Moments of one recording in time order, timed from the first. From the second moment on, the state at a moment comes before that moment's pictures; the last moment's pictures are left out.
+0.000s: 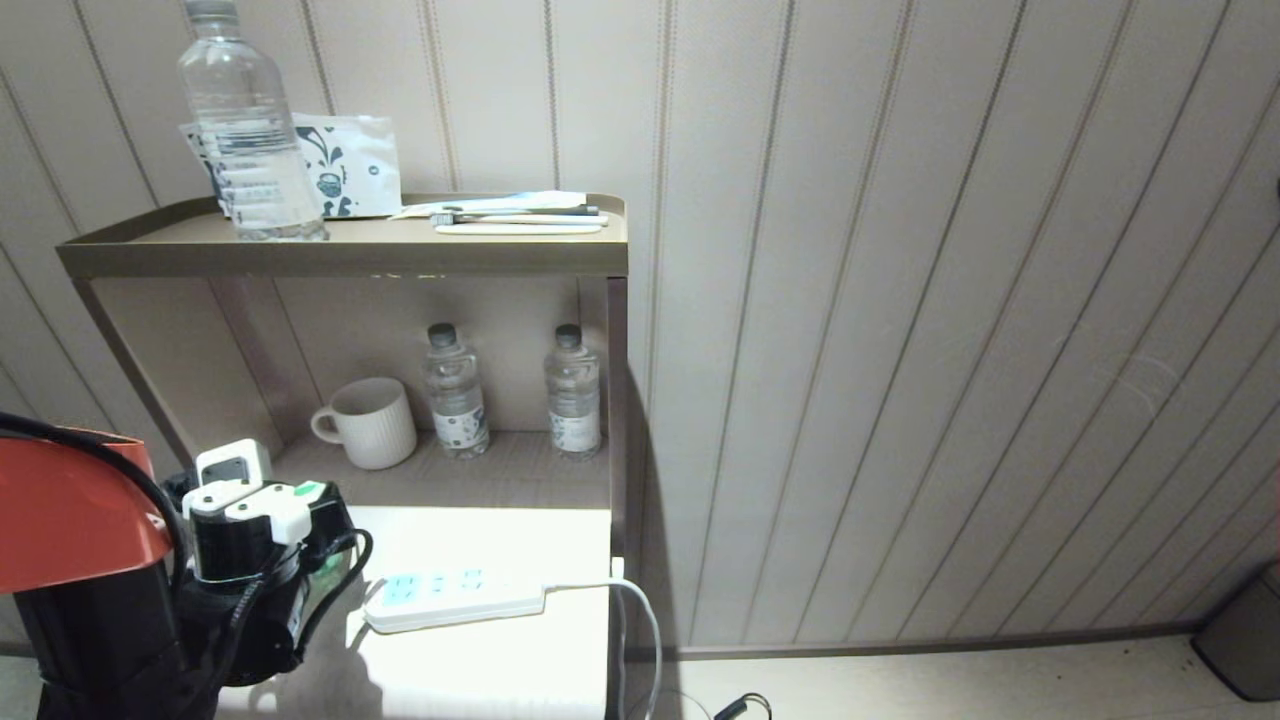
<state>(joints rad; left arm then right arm) -0.24 2.07 -0.26 -1.52 0.61 -0.31 0.00 0.00 0.00 0.02 -0.02 0.01</state>
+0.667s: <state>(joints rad) -0.24 2.02 -0.30 -1.52 0.61 -0.30 0.00 0.00 0.00 0.02 -0.01 0.01</state>
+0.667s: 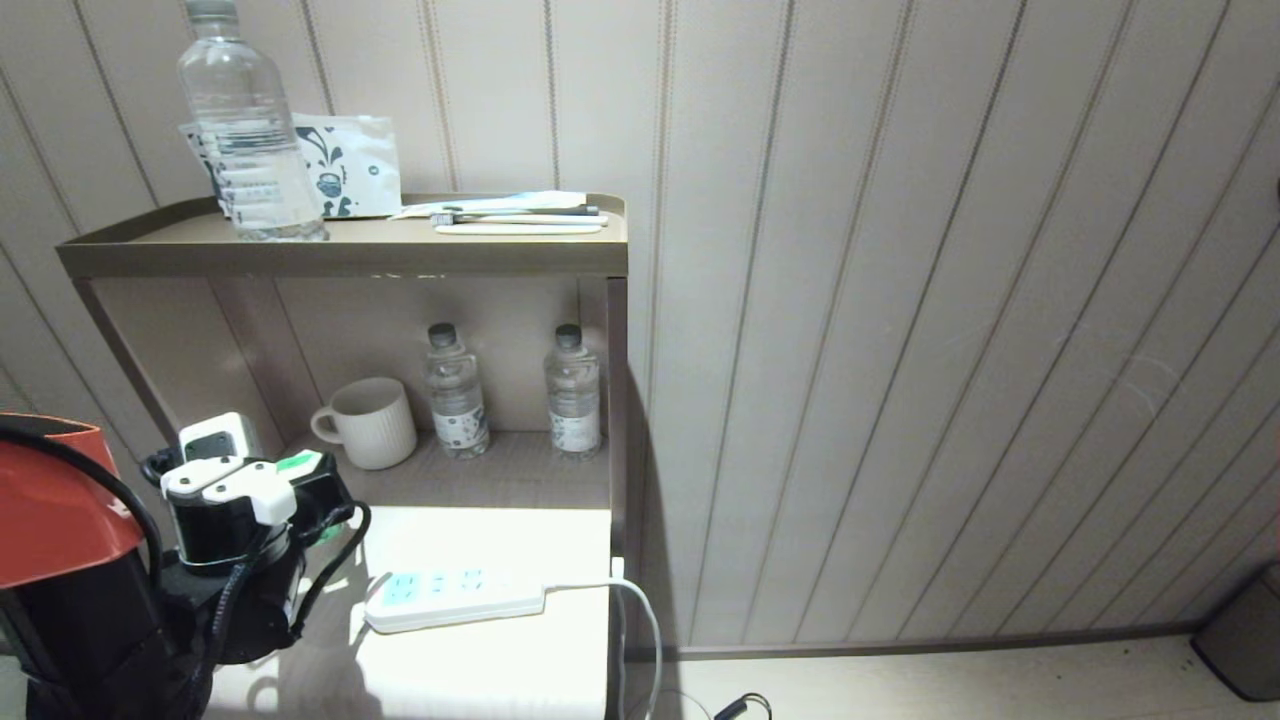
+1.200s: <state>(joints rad) -0.19 2.12 -0.34 -1.52 0.61 -0.30 0.00 0.00 0.00 0.02 -0.01 0.01</state>
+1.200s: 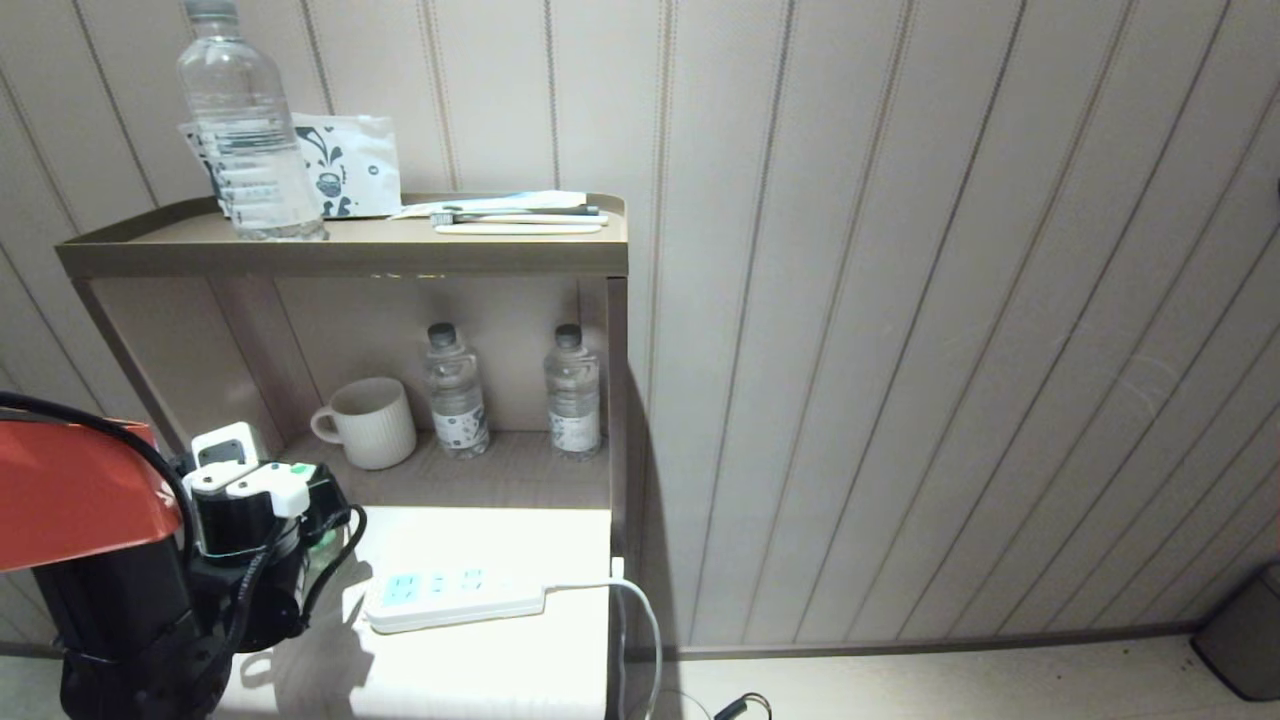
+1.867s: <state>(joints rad) -0.18 2.16 -0.36 -1.52 0.63 -0.30 0.00 0.00 0.00 0.02 -0.01 0.01</state>
